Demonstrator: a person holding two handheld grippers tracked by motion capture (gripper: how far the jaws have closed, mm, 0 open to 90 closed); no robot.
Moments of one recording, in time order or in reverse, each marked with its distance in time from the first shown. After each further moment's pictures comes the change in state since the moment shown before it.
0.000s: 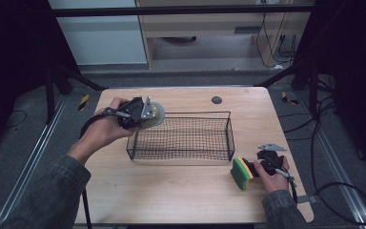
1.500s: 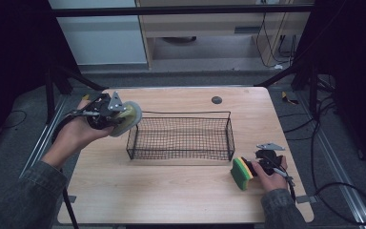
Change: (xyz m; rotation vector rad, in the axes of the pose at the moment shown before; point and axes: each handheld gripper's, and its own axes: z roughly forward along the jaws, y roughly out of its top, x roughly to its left) left arm 0.015 -0.057 -0.045 0.009 -0.022 -0.274; right arm 0.004 0.002 0.002 0.001 -0.017 0.013
